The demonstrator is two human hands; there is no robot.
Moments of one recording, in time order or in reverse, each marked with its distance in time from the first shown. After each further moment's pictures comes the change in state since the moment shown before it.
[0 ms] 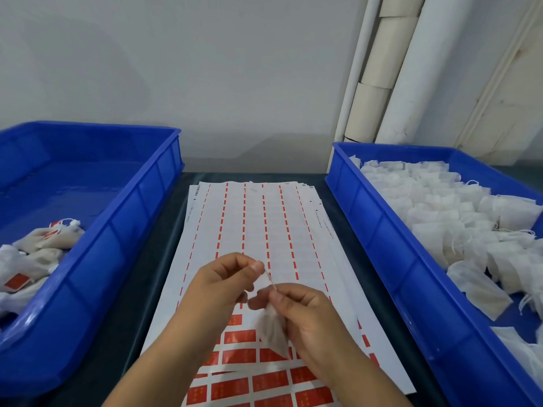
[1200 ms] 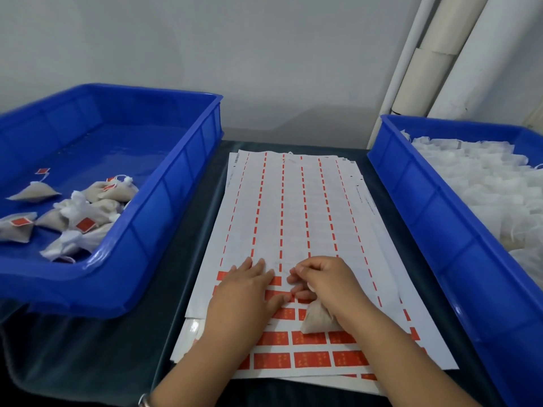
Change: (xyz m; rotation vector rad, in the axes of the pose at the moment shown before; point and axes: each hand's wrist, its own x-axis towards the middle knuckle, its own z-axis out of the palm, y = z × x) left_hand -0.005 -0.085 -0.023 1.268 0.038 0.150; right_hand 0.036 0.025 0.017 -0.221 0.177 0.220
